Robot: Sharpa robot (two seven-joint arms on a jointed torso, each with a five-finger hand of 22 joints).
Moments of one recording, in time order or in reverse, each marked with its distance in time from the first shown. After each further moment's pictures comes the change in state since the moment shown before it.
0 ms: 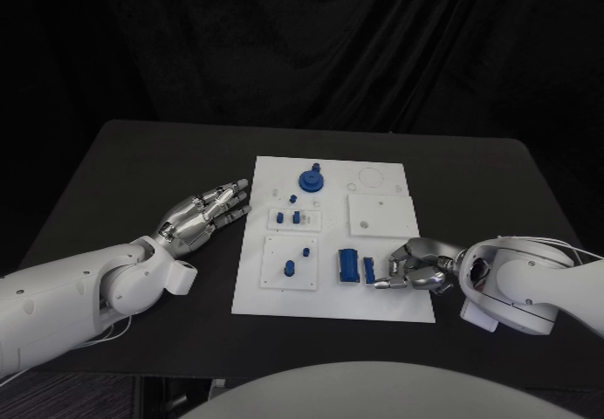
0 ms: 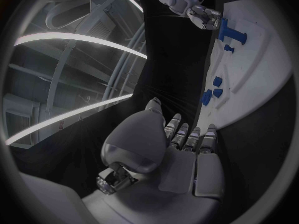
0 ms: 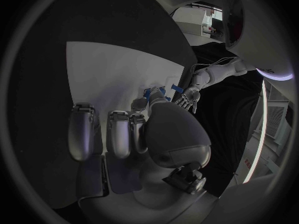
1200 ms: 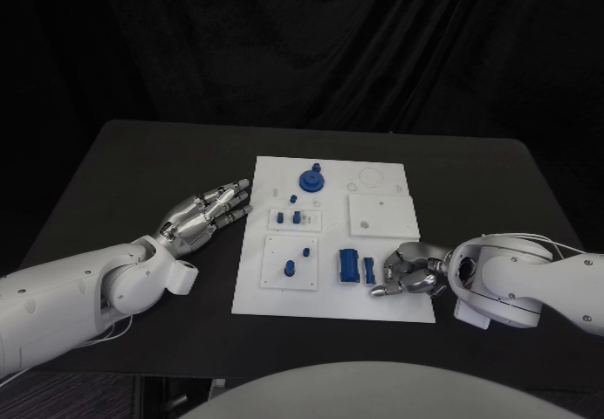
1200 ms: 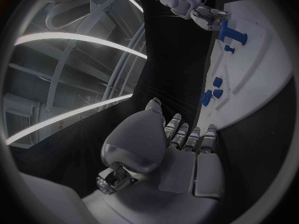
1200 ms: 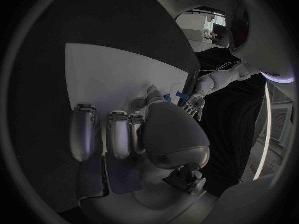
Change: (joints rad) left arm 0.000 0.003 0.000 -0.001 0.000 0.001 -0.001; left_hand 0.000 0.000 0.003 -0.003 0.000 0.000 0.000 0.000 0.000 0.000 0.000 0.000 0.000 0.000 0.000 0.000 0.000 0.000 0.000 0.000 0.000 -0.002; right arm -0.001 0.060 0.000 -0.049 -0.002 0.078 -0.043; right_hand 0.092 0.024 0.008 -0.045 0.042 0.010 -0.003 -0.024 0.017 0.000 -0.007 0.005 0.005 0.002 -0.005 0.000 0.000 0.000 0.000 -0.007 0.000 0.000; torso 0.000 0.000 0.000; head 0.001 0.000
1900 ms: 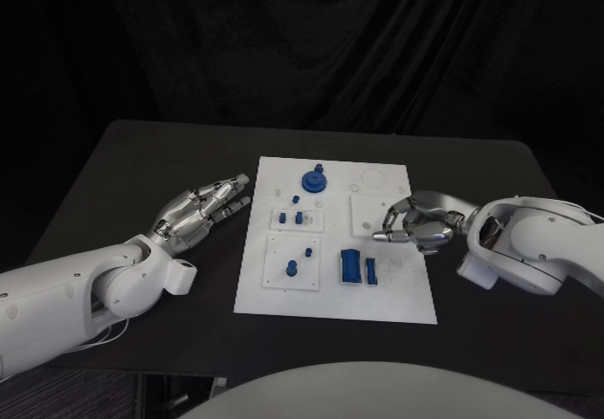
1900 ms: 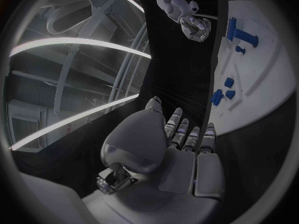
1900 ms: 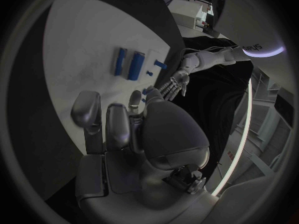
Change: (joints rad) left arm 0.020 -0.066 0.000 0.110 -0.008 -0.089 0.054; left_hand 0.016 -0.016 -0.002 0.018 0.015 0.129 0.025 0.036 0.014 0.072 0.008 0.083 0.012 0.014 -0.066 0.000 0.002 0.016 0.019 -0.048 0.012 0.026; right arm 0.154 -0.055 0.002 0.007 0.129 -0.115 0.259; right_hand 0.036 0.011 -0.012 0.105 0.158 -0.033 0.038 -0.315 -0.236 -0.009 0.031 0.000 0.003 -0.052 0.029 -0.261 -0.343 0.063 -0.150 0.027 -0.405 0.000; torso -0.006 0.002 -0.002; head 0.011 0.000
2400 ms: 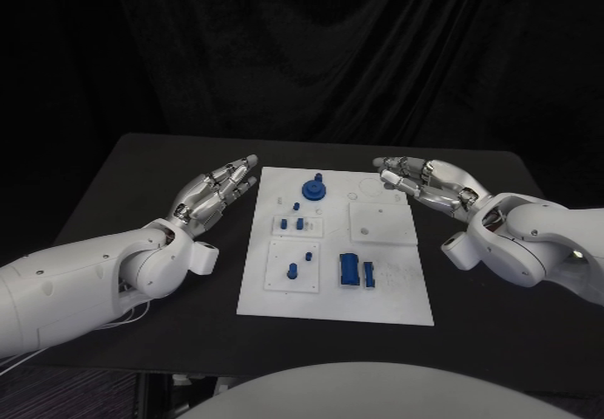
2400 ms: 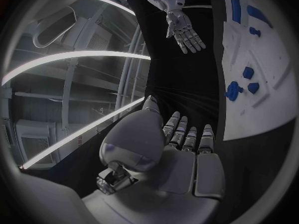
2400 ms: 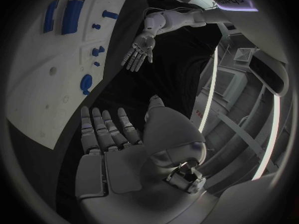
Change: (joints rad) left arm 0.026 0.084 0.001 -0.041 0.005 -0.161 0.014; left_hand -0.093 0.011 -0.060 0.001 -0.162 -0.105 -0.071 -0.051 -0.022 0.028 -0.073 -0.026 0.000 -0.018 -0.056 0.000 -0.002 0.000 -0.023 -0.045 -0.008 -0.042; right arm -0.034 0.065 -0.002 -0.127 0.410 -0.108 0.471; right_hand -0.208 0.117 -0.161 0.012 -0.084 -0.513 0.019 -0.680 -0.632 -1.358 0.257 -1.372 -1.042 -1.261 0.345 -1.123 -0.878 -0.032 -1.190 0.280 -0.964 -1.047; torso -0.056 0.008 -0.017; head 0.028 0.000
